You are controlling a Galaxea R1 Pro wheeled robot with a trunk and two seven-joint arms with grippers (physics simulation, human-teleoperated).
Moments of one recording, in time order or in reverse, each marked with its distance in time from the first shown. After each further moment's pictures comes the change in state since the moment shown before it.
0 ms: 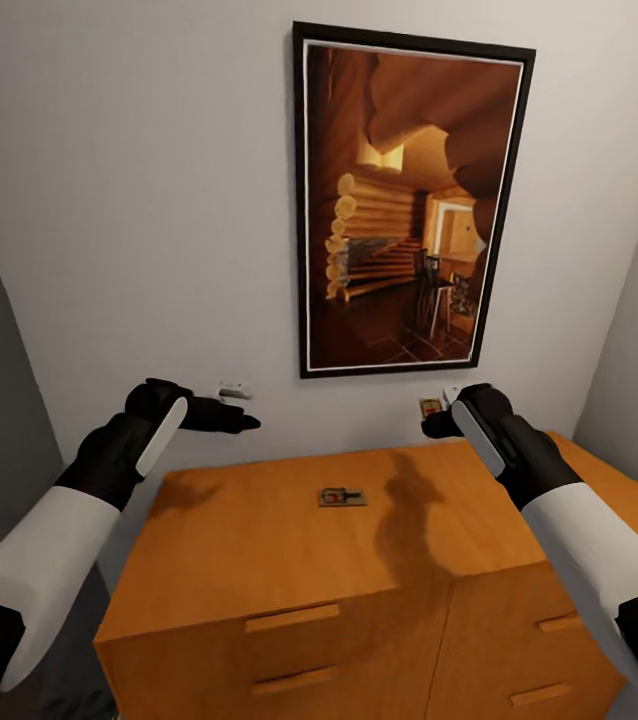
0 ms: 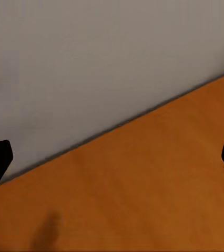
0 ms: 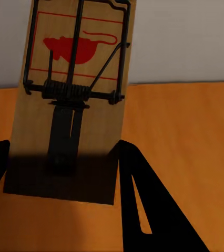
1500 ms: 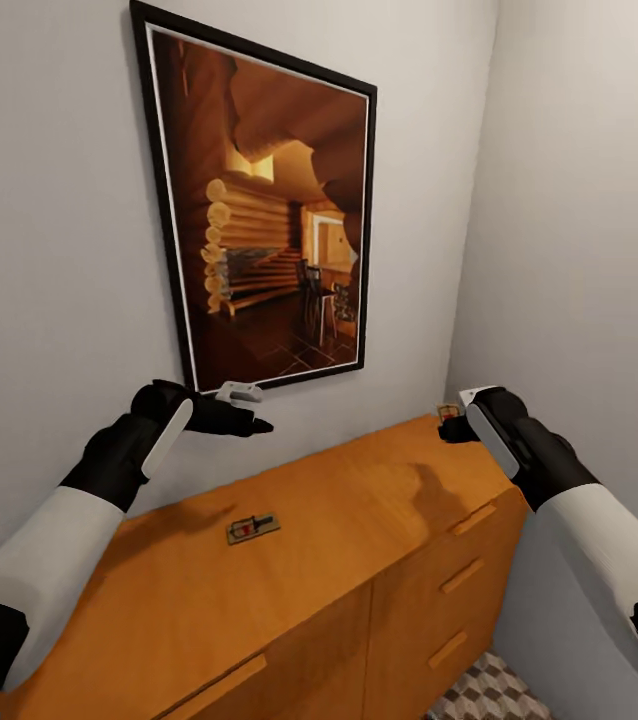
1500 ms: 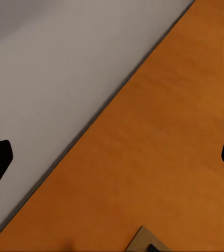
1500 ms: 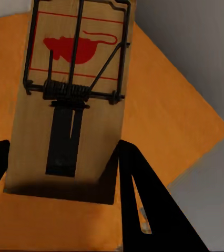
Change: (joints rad) left arm 0.000 -0.011 -0.018 0.002 -0.015 -0.004 -0.118; right arm 0.000 -0.049 0.000 0.036 0.002 0.000 -0.002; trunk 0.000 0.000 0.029
